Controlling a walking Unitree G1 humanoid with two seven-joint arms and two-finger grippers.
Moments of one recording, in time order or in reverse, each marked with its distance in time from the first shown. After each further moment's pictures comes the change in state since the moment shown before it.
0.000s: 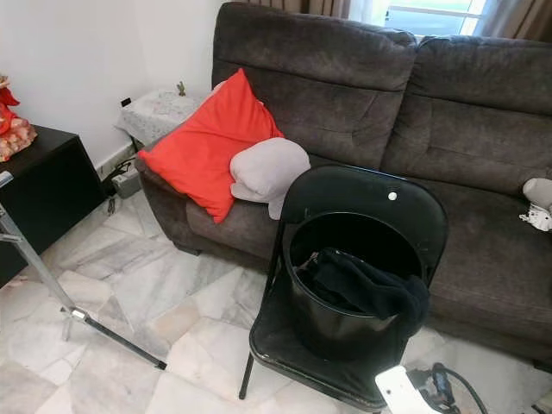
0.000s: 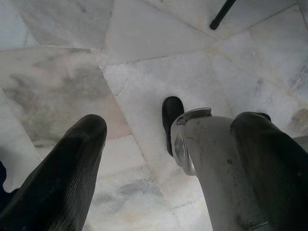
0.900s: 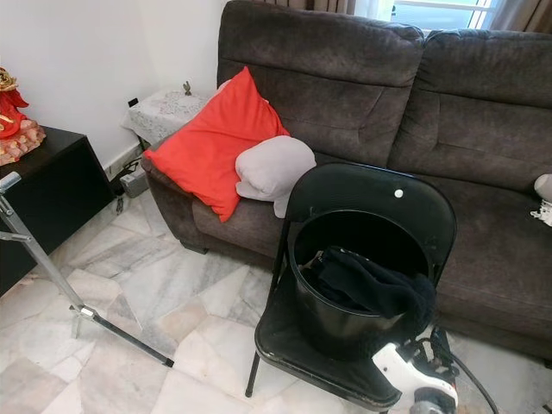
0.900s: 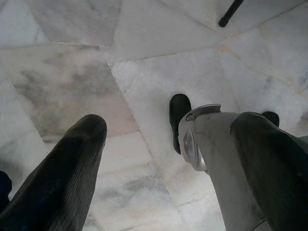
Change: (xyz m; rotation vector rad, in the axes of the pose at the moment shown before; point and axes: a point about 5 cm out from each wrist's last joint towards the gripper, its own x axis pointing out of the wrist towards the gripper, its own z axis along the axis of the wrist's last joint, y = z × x) left arm 0.000 0.002 0.000 0.003 0.001 0.003; right arm 0.044 -0.020 0.024 -0.235 -0.147 -0.183
